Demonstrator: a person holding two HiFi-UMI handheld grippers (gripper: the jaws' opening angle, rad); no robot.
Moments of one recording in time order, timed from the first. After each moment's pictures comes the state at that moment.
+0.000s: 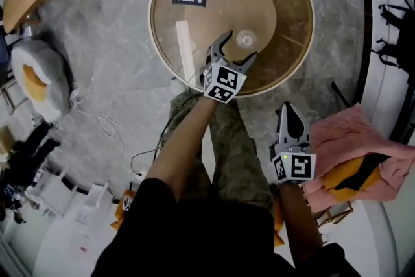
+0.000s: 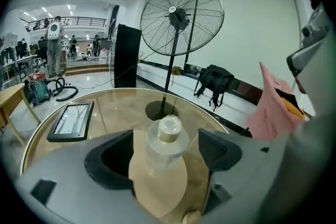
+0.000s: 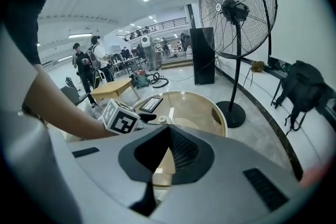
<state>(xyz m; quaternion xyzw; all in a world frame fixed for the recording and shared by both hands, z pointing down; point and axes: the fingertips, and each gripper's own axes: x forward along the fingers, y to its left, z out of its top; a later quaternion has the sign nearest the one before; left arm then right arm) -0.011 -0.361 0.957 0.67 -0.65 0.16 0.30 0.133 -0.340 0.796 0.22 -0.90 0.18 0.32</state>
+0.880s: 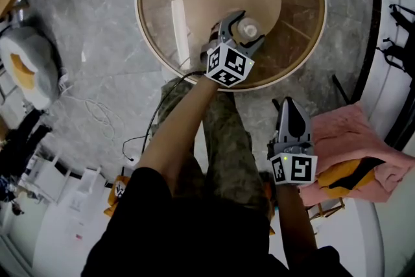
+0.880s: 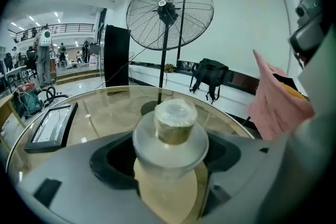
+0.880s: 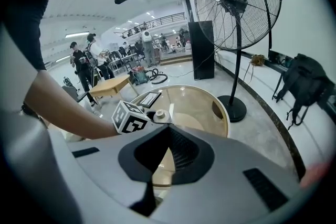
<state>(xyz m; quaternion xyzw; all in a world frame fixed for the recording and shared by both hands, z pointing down) -0.006 -0.395 1.007 0.70 -0.63 0.19 0.26 0.126 -0.346 0.835 0.22 -0.90 0.19 0.34</state>
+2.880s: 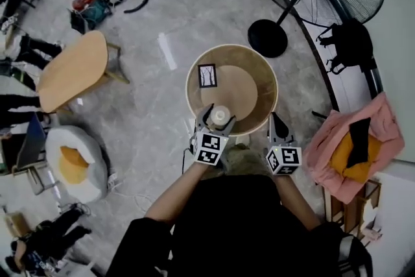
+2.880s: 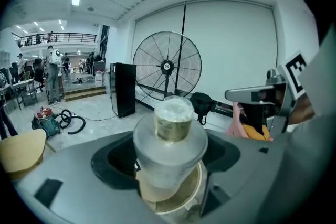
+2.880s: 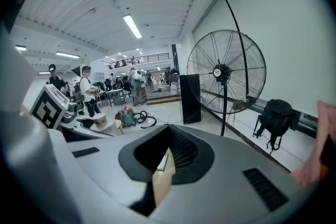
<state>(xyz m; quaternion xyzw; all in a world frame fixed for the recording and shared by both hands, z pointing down) -0.104 -0.182 0.518 0.72 -0.64 0.15 0.23 0.035 -0.244 0.454 0.37 -0.91 0.12 0.17</state>
